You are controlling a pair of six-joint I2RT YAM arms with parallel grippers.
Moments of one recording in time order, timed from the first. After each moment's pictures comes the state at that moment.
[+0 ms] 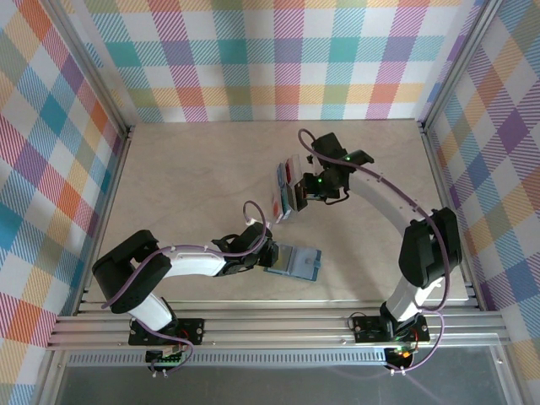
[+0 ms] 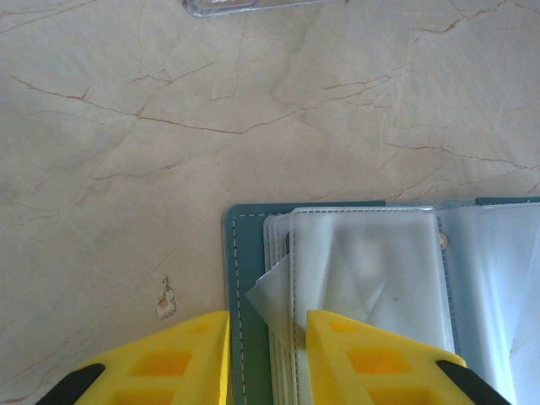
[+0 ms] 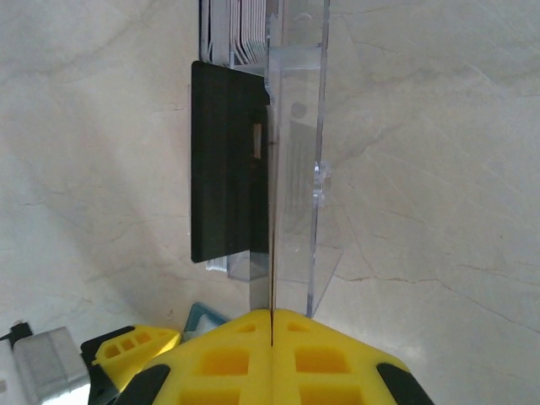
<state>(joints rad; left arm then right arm) -0.92 1.59 0.64 0.06 -0.08 -0.71 0.49 1.71 1.45 -0.87 -0.19 0.42</state>
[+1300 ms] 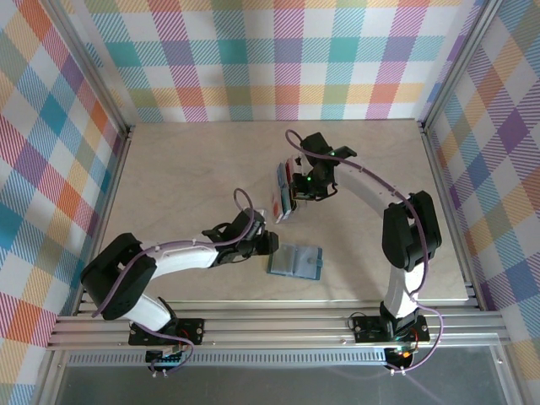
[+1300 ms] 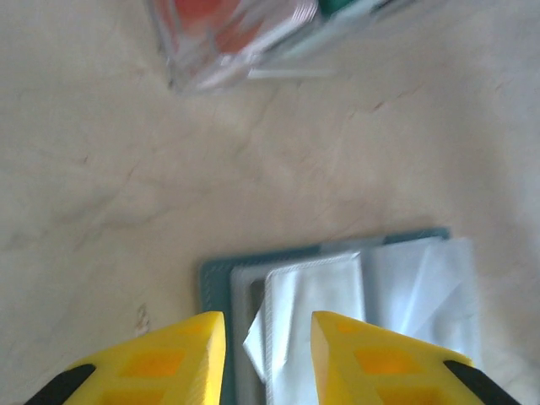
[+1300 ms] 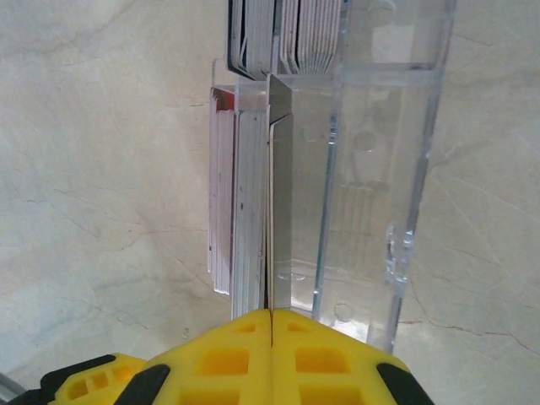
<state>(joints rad) -0.80 1.51 0.71 -0.01 0.07 -0.77 0.51 1.87 1.55 -0.87 -0.29 0.41</state>
